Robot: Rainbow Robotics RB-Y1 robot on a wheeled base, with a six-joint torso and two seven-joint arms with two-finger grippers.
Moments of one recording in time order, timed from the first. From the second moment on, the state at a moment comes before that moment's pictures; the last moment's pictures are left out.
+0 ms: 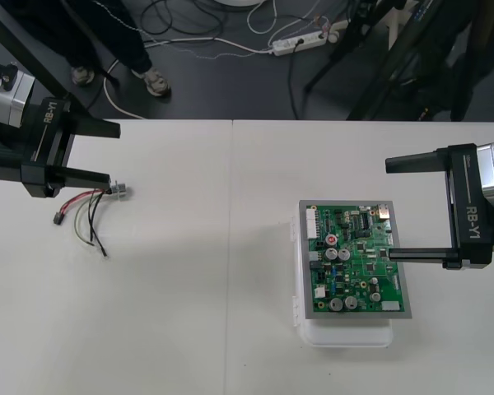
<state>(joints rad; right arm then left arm) -0.09 -0.65 -0.32 -2.19 1.33 -1.49 -0.42 -0.43 0.88 0.00 -1.51 -0.99 -1.50 0.13</state>
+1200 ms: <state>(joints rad) -0.09 -0.65 -0.32 -2.19 1.33 -1.49 -0.42 -0.43 0.88 0.00 -1.51 -0.99 -1.50 0.13</state>
